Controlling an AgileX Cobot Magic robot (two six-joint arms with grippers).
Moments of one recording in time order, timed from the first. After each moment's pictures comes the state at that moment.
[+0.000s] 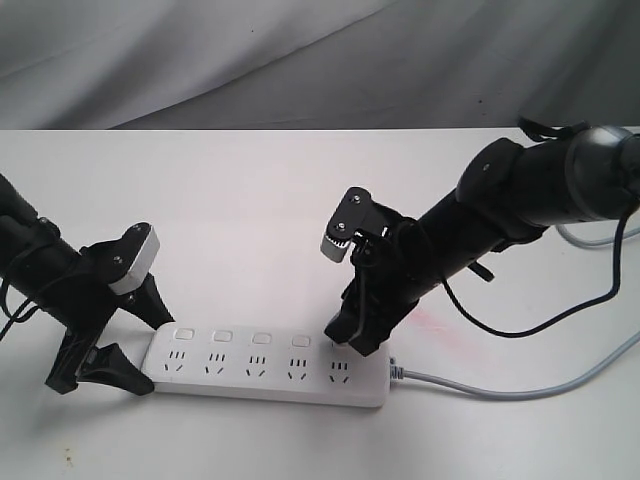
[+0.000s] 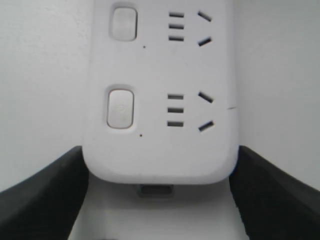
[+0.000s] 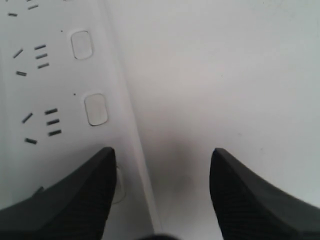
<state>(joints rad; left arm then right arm) 0.10 2.02 -1.01 -0.72 0.96 2.09 0.44 1.99 -1.11 0.86 0.62 -1.41</state>
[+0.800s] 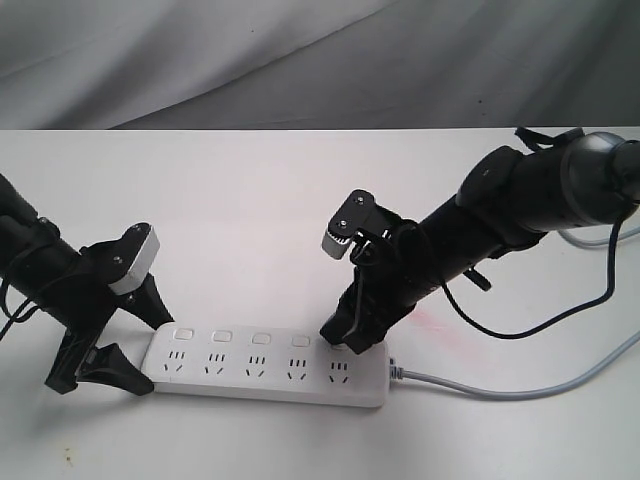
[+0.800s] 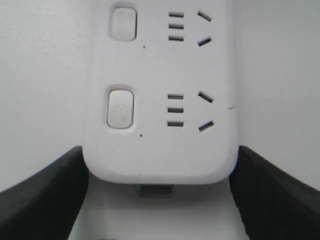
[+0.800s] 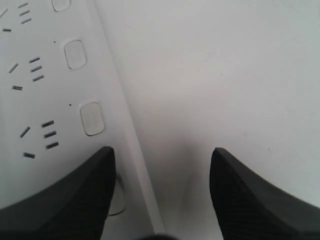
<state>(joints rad) 0.10 2.02 -1.01 -0.72 0.96 2.09 0.44 2.02 -1.10 0.92 0.62 -1.40</state>
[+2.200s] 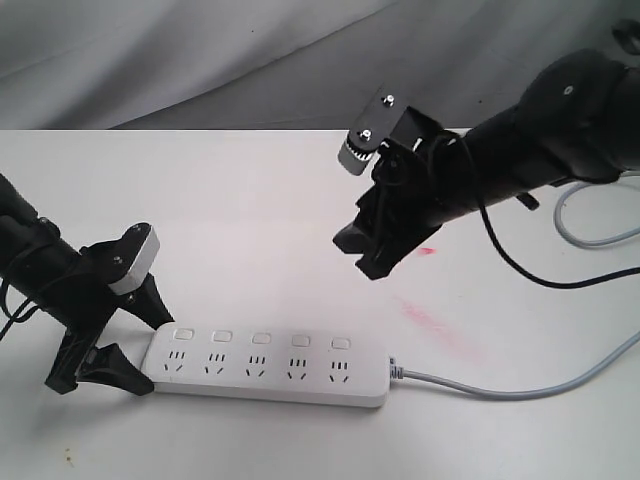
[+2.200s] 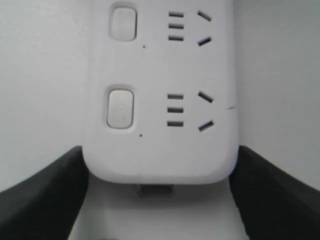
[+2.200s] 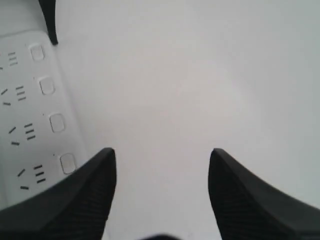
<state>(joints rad) 0.10 2.02 -1.01 -0.72 0.96 2.09 0.44 1.71 -1.10 0.77 0.52 -1.26</state>
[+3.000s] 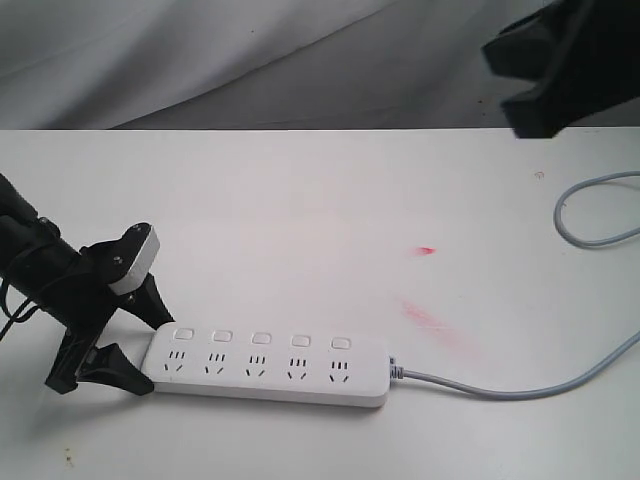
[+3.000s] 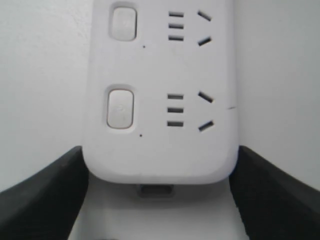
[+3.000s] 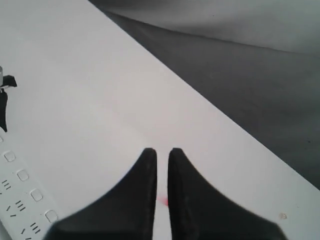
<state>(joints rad) 0.10 2.02 -1.01 -0.72 0.96 2.09 0.44 1.10 -1.10 0.14 0.61 -0.46</state>
